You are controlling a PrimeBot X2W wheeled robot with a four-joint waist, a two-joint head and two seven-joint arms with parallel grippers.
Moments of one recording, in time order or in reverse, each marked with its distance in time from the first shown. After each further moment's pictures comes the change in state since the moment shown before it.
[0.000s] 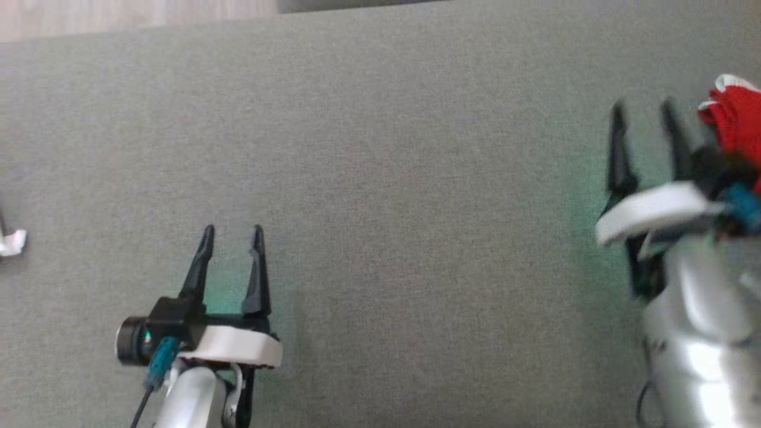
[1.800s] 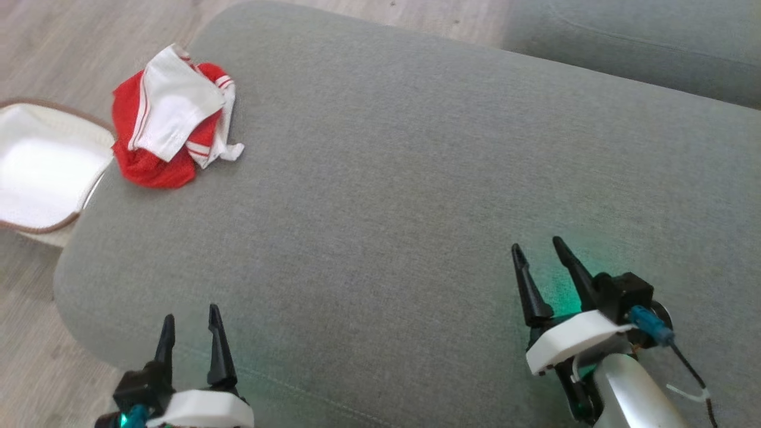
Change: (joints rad) left arm 0.169 0.000 0.092 0.052 -0.099 0.058 0.000; right arm 0.335 0.042 0.259 -0.105 0.109 0.000 0.000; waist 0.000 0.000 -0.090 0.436
